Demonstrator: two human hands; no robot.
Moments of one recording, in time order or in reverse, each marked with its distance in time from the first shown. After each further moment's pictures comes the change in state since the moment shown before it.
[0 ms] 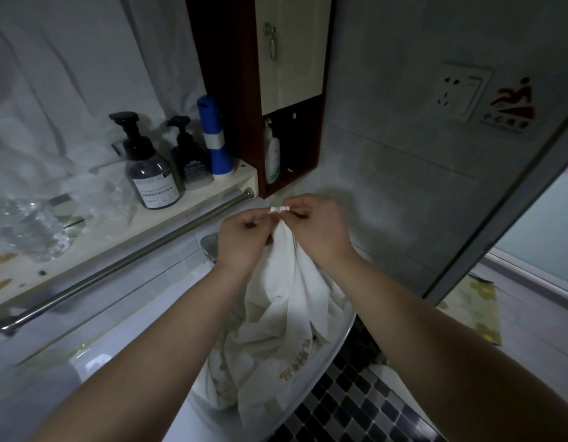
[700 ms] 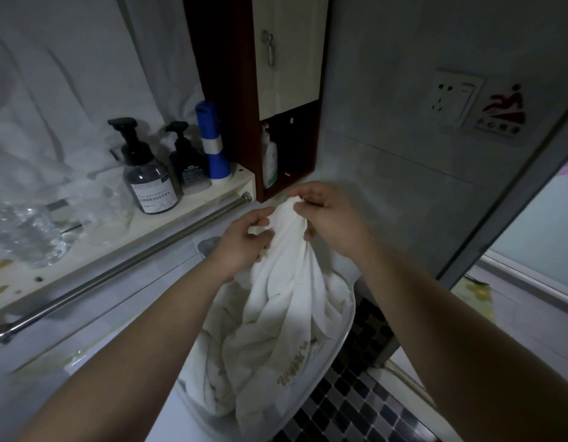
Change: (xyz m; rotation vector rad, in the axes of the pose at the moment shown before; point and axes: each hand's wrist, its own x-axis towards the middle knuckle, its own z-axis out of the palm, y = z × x) left_hand 0.021 -0.002 -0.017 0.312 -0.323 0.039; right_hand 0.014 -0.017 -0.036 0.319 -0.238 0.144
